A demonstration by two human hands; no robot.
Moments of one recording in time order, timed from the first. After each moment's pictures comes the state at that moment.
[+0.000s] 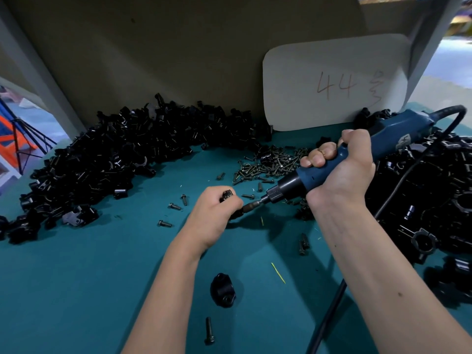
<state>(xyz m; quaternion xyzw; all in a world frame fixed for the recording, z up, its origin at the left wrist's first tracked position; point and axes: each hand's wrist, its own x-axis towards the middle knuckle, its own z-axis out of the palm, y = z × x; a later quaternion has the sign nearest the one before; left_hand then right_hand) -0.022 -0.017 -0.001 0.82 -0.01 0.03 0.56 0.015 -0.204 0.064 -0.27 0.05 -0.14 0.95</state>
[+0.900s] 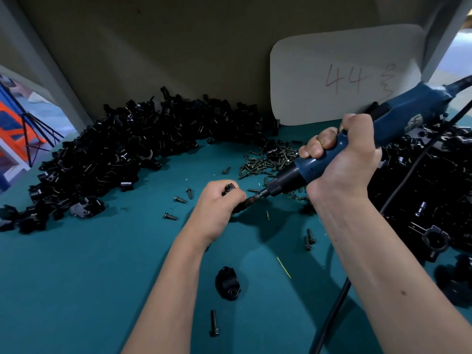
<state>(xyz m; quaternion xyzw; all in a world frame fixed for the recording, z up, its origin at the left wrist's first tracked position) -0.021 -0.015 -0.007 0.80 0.00 0.04 0.59 0.012 -0.192 0.068 -0.32 0.00 -0.16 0.93</state>
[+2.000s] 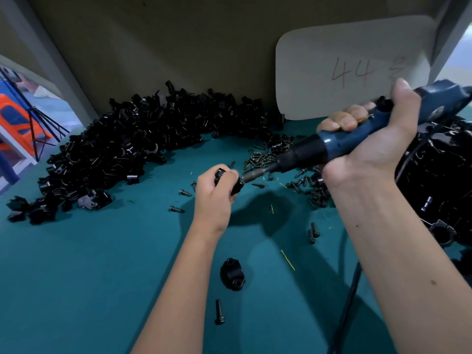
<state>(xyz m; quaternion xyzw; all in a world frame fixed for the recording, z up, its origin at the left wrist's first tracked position) -0.023 -0.022 -0.012 0.70 0.04 0.17 0.69 0.012 -0.206 0.089 -0.19 0.00 -0.08 0.98</state>
